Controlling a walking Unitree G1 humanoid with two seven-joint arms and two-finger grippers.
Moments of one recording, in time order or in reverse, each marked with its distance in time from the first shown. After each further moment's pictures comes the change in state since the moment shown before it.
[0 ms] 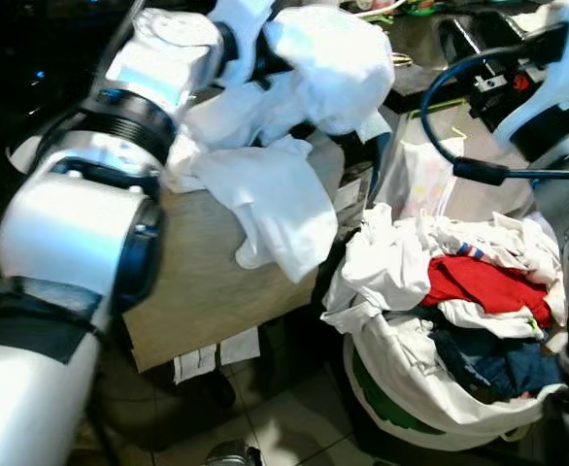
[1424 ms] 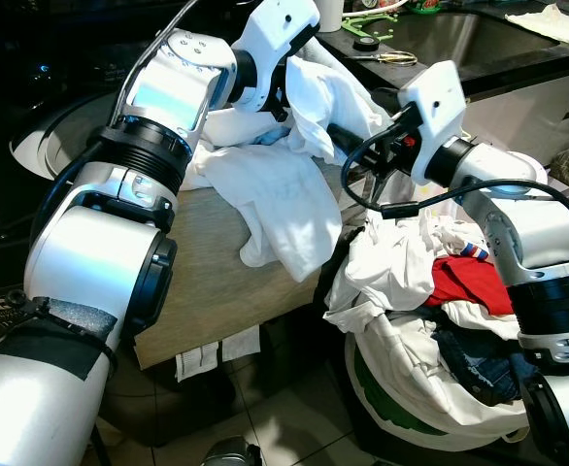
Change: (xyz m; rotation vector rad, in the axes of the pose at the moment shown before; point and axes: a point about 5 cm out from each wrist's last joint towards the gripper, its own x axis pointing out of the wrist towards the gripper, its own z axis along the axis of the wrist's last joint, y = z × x) left arm 0.009 -0.029 0.003 -0.033 -0.004 -0.179; right arm 0.031 0.042 -0.065 0.040 0.185 0.438
